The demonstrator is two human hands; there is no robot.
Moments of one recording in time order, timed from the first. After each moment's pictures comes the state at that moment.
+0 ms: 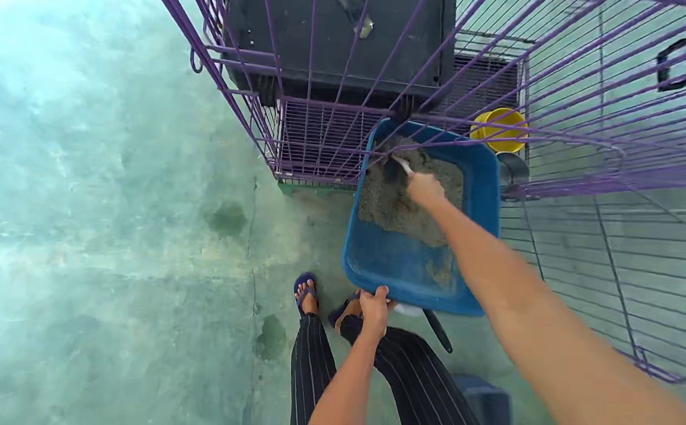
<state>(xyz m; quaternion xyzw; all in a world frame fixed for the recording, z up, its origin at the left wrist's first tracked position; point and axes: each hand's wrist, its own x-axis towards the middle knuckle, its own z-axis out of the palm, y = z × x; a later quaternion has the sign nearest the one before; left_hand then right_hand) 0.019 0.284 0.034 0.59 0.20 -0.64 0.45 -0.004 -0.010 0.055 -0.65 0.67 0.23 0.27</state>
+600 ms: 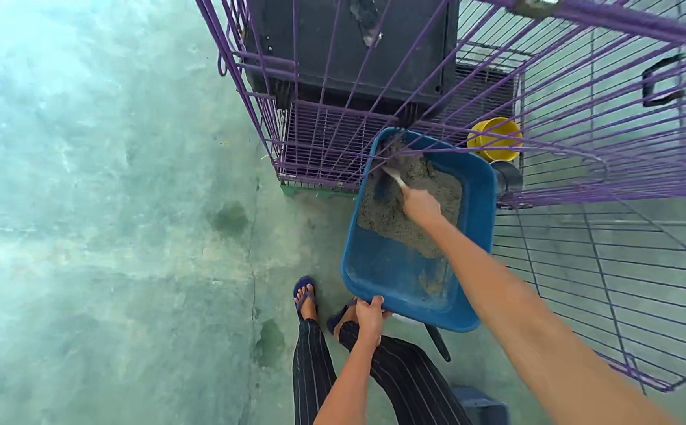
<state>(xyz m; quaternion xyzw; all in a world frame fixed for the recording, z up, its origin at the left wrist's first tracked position) 0.026 0.298 0.032 0.60 0.19 -0.65 0.43 0.000 0.027 0.070 -0.67 0.63 0.31 0.26</state>
